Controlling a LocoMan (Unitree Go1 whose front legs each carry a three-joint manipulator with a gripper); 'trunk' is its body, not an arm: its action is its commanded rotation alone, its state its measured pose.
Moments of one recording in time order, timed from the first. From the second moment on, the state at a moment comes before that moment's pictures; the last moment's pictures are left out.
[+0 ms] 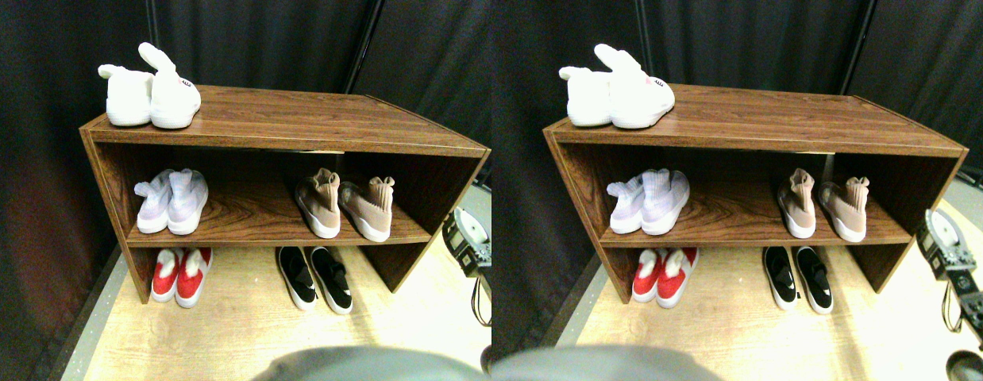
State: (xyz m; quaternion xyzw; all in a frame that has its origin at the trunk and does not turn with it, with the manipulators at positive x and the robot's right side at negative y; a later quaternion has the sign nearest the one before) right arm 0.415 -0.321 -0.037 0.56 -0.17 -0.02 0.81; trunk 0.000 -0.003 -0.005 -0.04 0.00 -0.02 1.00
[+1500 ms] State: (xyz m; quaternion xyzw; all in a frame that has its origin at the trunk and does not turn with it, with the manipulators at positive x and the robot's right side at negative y) right arm 0.519 -0.306 -0.085 0.57 -0.06 -0.09 0.82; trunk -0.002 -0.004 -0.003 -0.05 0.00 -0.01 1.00
